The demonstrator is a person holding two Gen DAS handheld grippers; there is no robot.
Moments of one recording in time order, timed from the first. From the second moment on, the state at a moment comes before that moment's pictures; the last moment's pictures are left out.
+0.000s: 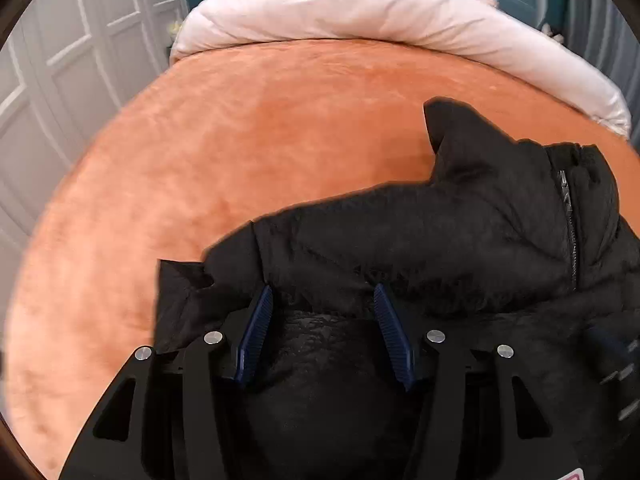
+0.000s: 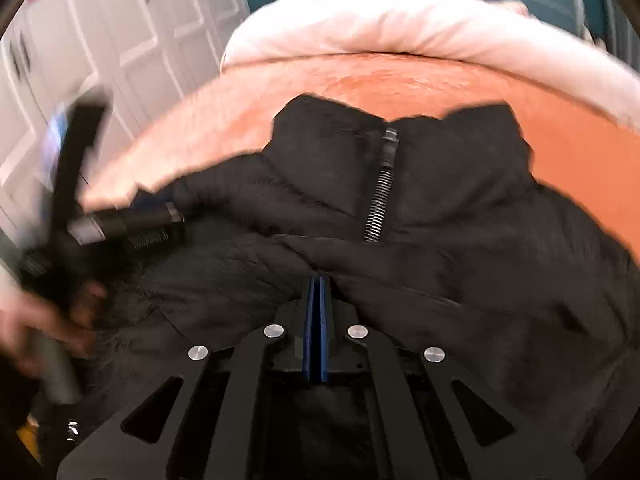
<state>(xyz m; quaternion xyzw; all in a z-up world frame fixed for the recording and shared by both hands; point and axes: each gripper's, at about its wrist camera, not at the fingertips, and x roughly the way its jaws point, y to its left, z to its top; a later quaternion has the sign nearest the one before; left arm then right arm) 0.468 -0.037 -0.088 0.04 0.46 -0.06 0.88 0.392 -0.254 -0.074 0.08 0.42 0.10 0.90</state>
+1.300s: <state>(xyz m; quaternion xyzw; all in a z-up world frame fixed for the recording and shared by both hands) 0.338 -0.066 -0.097 0.05 0.43 -0.07 0.90 0.294 -0.298 -0.099 0.08 0.41 0.01 0.91</state>
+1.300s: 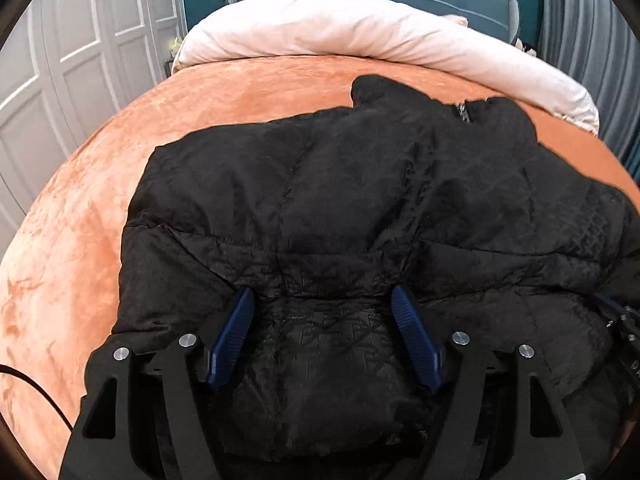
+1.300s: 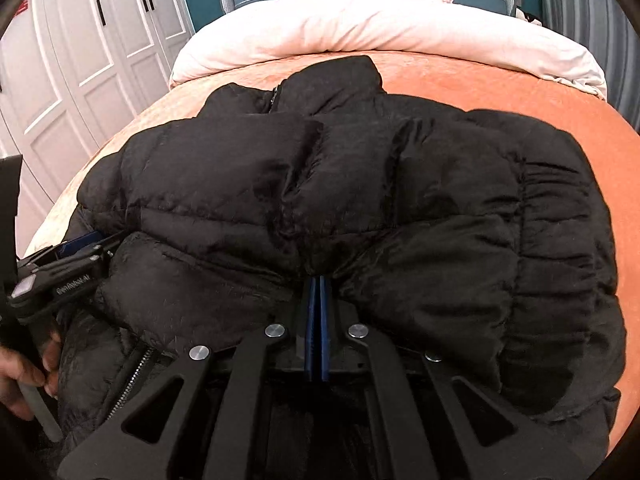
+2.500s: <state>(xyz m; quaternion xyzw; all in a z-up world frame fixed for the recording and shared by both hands) 0.050 0.129 -0.073 -0.15 0.59 -0.06 0.79 -0.074 -0.374 -0.067 0.22 0.53 -0.02 0.82</state>
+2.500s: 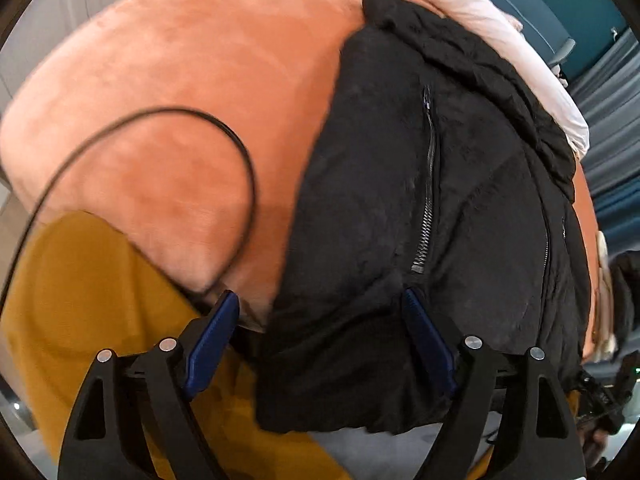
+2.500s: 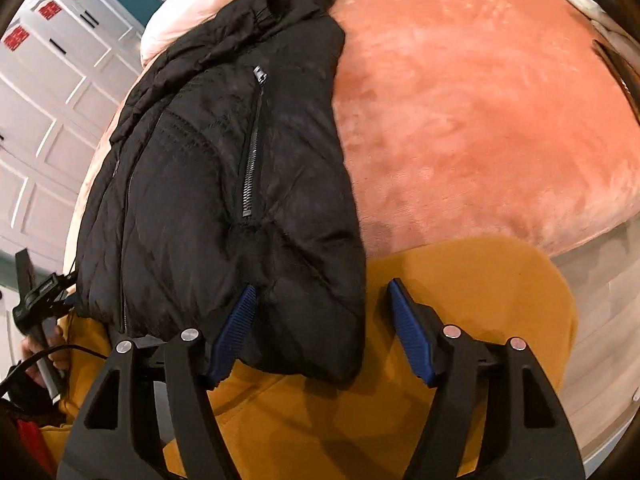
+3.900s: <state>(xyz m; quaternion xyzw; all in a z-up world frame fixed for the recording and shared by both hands) 0.324 0.071 0.072 -0.20 0.44 -0.08 0.87 0.162 -0.439 0.083 0.33 0.23 0.03 0.91</state>
